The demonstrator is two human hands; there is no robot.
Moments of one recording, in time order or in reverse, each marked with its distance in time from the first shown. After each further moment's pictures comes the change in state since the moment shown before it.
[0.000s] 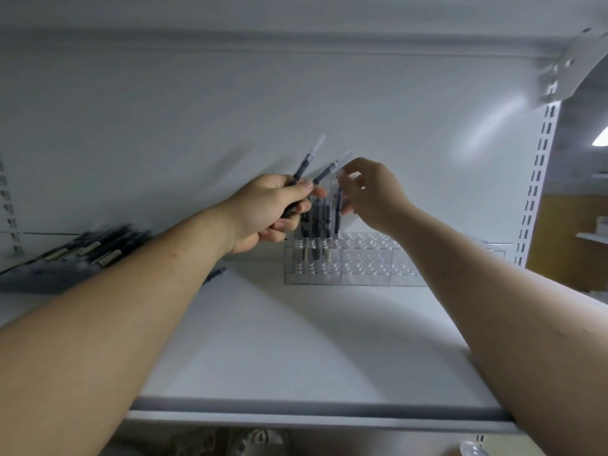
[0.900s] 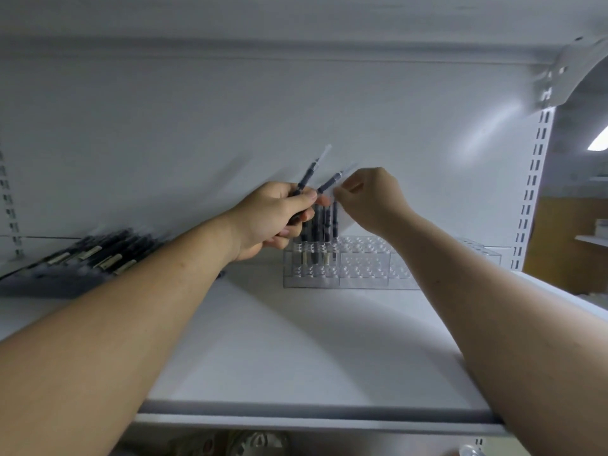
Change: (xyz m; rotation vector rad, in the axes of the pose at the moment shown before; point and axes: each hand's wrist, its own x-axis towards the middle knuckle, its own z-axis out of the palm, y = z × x) left_hand -0.003 0.000 0.011 0.035 0.030 0.018; right_hand 0.000 -0.001 -0.001 -0.161 0.058 0.035
